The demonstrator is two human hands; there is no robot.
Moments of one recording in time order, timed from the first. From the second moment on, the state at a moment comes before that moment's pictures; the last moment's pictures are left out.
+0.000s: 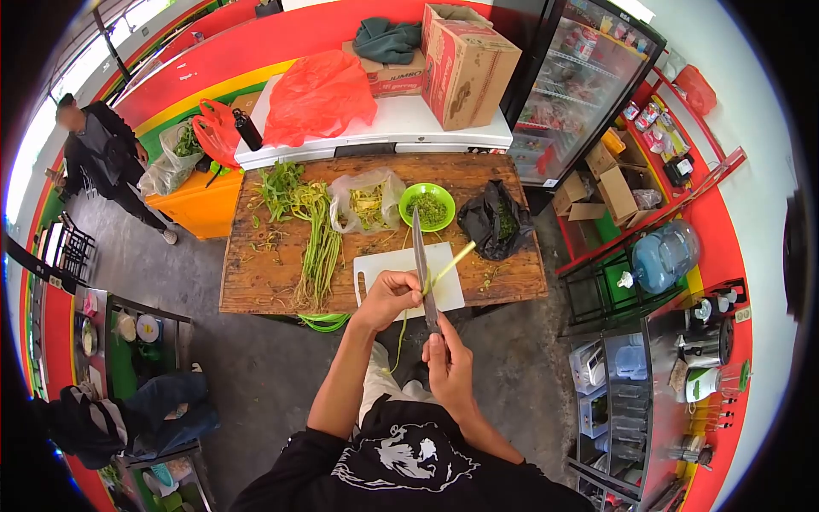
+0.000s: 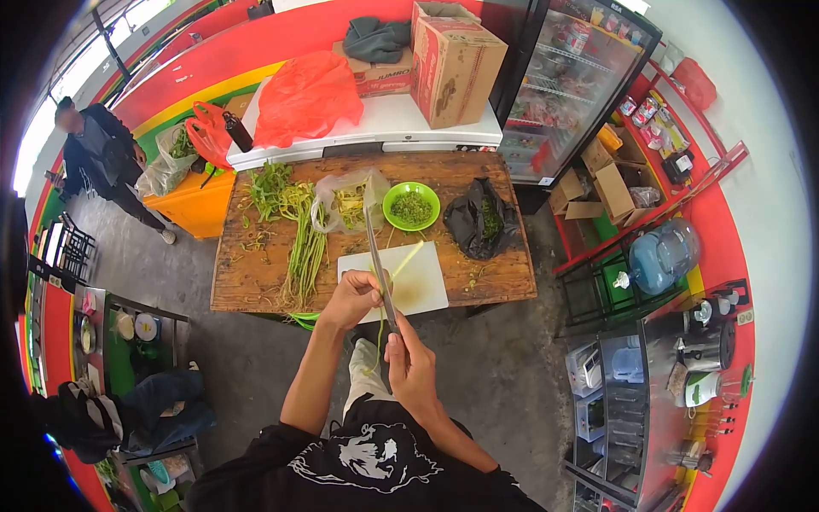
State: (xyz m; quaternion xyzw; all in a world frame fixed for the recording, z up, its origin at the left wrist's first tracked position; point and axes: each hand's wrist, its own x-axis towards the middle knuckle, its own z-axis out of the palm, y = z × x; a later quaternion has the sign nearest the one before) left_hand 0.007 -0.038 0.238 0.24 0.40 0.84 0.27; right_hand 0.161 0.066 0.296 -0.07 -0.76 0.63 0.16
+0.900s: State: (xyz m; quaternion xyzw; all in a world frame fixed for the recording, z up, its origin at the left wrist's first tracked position) left_hand 0.003 -0.026 0.263 0.24 0.43 0.83 0.26; right_hand 0.148 0.073 0.305 -0.07 -0.76 0.61 0.22
